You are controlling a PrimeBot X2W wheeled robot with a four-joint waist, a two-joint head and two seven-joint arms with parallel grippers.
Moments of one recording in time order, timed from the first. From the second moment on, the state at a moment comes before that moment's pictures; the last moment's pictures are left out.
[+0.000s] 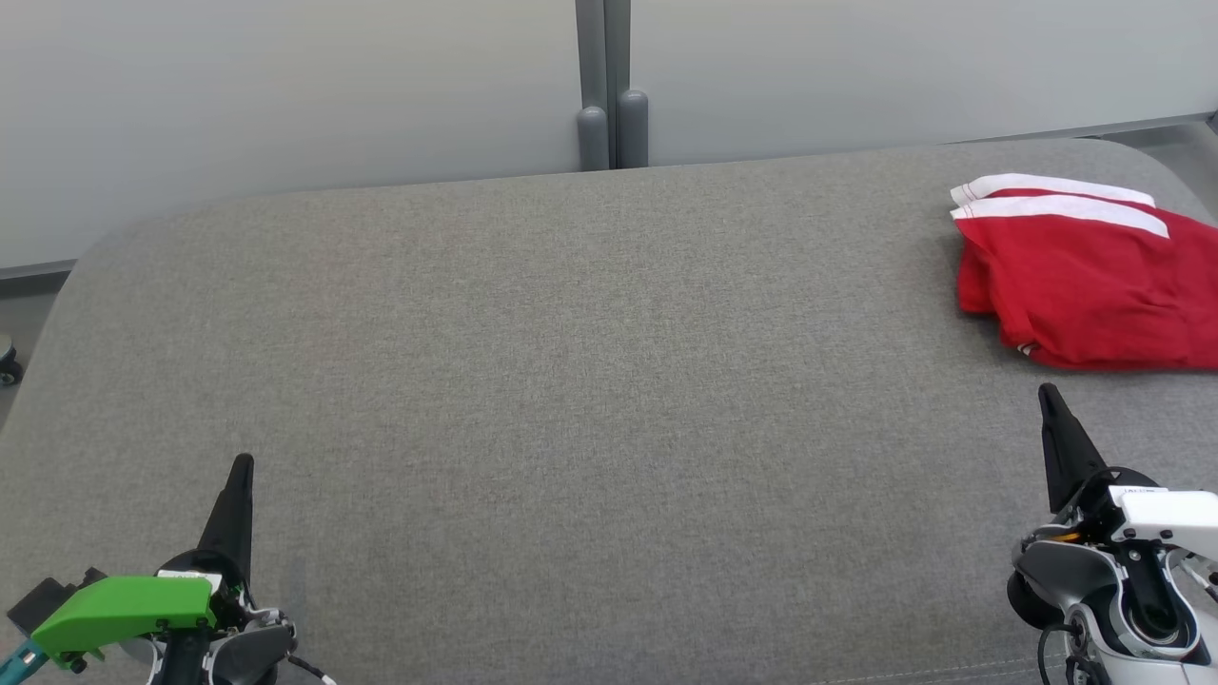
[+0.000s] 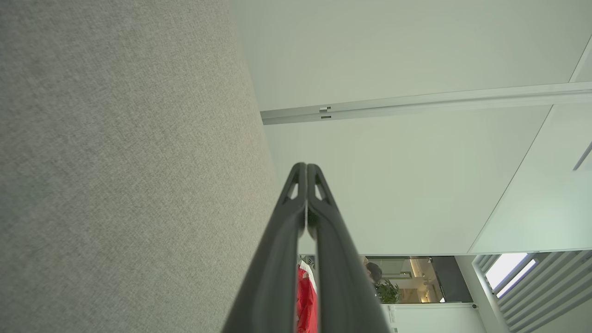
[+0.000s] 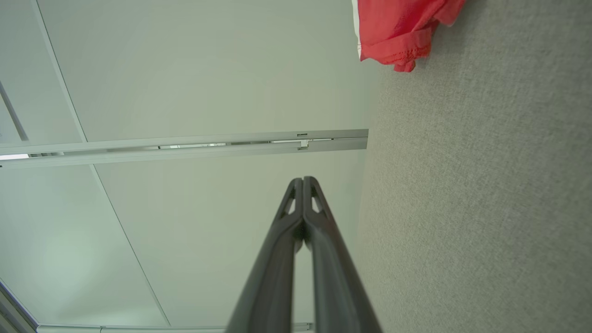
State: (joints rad) left arm -0.06 0.06 0.05 0.28 -1.62 -0.12 0.08; right arm -0.06 -0.04 -0.13 0.28 1.60 0.12 0.11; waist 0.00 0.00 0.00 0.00
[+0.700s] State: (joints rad) left arm -0.06 0.06 0.05 0.28 -1.62 -0.12 0.08; right arm -0.06 -0.04 -0.13 0.28 1.60 0.12 0.11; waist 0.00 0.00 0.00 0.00
